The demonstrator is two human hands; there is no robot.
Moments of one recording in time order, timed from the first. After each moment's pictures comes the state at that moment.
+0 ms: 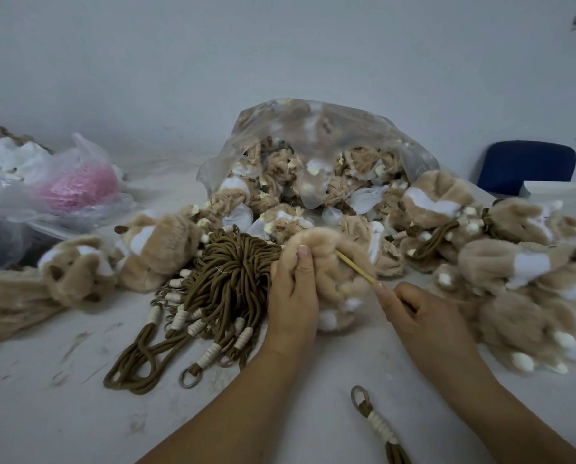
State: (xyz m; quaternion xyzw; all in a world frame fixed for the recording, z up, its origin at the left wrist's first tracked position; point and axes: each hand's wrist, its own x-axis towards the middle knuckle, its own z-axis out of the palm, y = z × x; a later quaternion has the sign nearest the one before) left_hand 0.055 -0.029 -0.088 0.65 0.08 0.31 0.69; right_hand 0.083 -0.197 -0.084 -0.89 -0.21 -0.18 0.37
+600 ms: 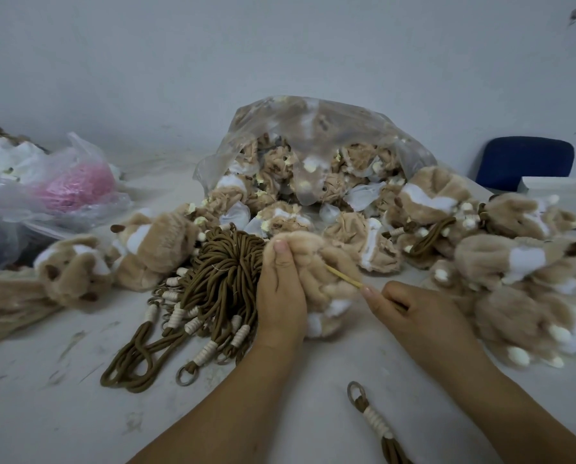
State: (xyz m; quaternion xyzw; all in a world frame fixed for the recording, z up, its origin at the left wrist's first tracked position) left_hand 0.057 -0.025 -0.088 0.62 0.11 0.36 0.69; right_hand 0.083 -0.200 -0.077 -0.91 -0.25 -0.15 0.31
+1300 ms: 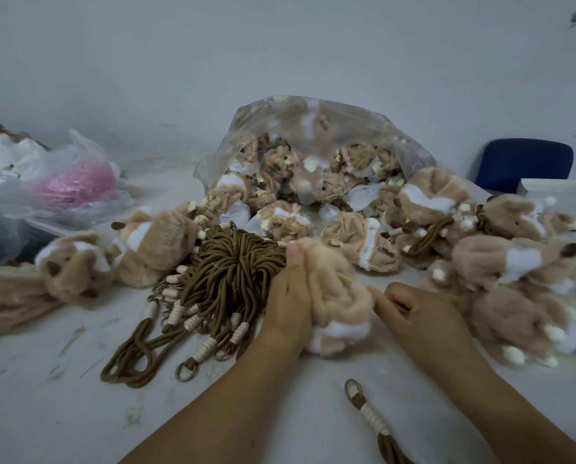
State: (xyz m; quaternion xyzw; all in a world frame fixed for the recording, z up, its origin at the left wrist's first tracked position) left_hand 0.053 -0.024 -0.090 0.70 0.04 0.24 0.67; right_hand 0.081 -0.202 -0.079 -0.91 -0.25 -0.17 0.30
